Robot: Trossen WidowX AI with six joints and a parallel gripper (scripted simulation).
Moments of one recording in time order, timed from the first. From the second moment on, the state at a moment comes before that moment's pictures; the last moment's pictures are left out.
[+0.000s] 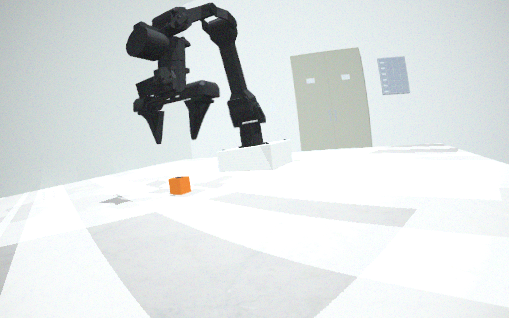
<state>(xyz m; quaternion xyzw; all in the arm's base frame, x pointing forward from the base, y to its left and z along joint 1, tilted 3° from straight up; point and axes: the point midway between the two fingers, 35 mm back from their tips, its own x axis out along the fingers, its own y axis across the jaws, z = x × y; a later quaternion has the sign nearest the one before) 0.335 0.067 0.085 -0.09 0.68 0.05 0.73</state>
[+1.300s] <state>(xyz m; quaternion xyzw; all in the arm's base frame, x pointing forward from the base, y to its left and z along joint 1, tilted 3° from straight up) 0.344 0.061 0.007 -0.08 0.68 0.04 0.73</state>
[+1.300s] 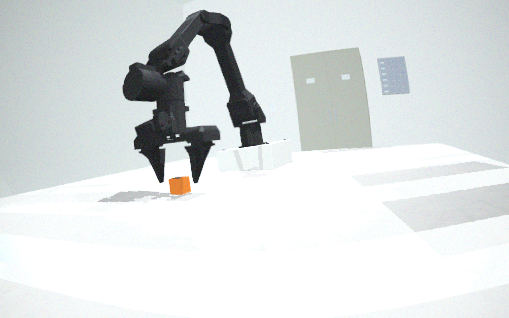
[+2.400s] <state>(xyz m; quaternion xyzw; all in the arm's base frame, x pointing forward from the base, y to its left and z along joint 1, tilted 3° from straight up) 0.338 0.061 0.010 -0.08 0.69 0.04 0.72</state>
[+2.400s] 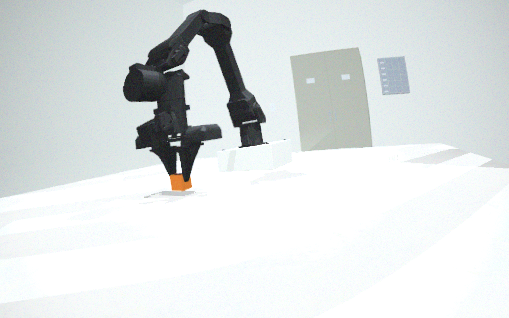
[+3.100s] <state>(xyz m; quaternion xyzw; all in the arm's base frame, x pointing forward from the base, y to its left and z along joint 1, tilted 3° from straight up) 0.343 0.063 0.019 -0.07 0.62 0.05 0.78</state>
